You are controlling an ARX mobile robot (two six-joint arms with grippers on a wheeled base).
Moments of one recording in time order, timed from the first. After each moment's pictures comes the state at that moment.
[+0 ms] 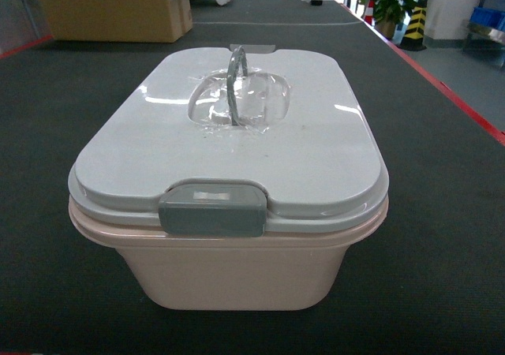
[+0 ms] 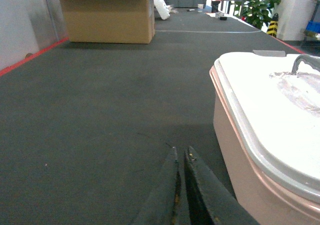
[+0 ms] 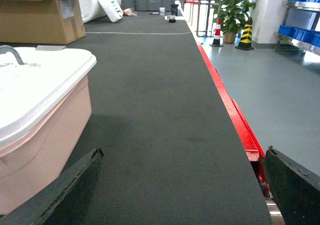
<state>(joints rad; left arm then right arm) -0.16 0.64 0.06 0.58 -0.17 0.01 0.00 0.00 0.01 -0.01 0.00 0.00</state>
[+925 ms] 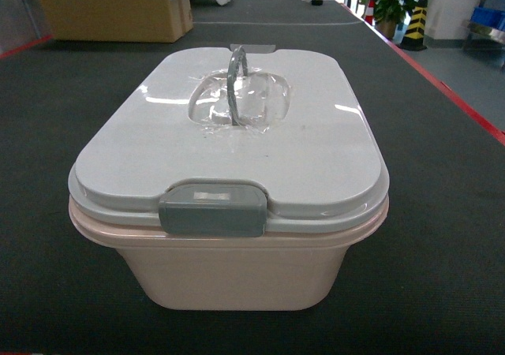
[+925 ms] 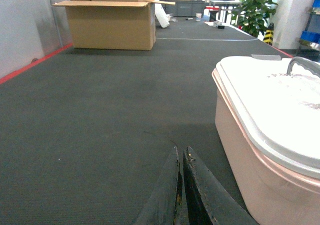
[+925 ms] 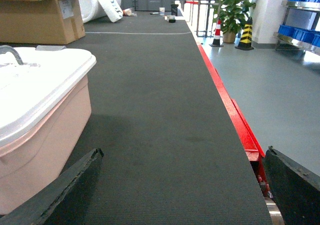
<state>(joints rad) 0.00 0.19 0.01 0.19 0.00 0.00 0.00 0.00 0.01 -0.01 0.00 0.00</state>
